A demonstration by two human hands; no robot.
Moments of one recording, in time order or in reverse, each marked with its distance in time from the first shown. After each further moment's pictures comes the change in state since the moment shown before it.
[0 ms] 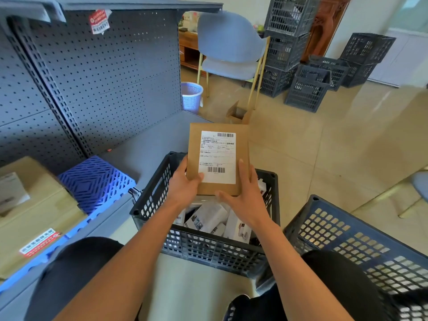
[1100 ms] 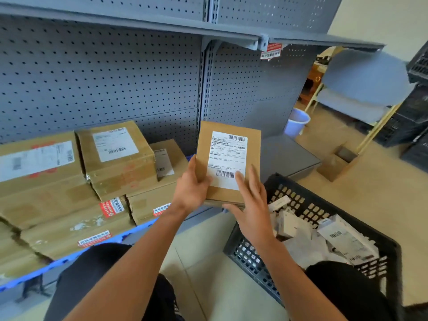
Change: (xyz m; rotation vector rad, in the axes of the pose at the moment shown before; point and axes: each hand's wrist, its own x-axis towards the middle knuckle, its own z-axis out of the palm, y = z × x) left_hand -0.071 -0.057 -0.281 0.104 0.457 -0.060; right_hand -0.007 -0.190 0.219 -0.133 -0.036 -0.643
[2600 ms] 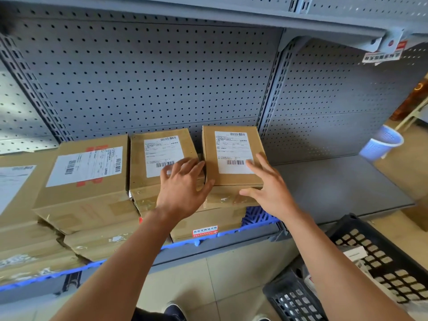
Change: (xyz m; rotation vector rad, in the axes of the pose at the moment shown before) left_hand 0.083 -0.078 -0.114 0.890 0.257 0.158; right_hand 0.186 -0.011 0.105 0.267 -0.458 -0.029
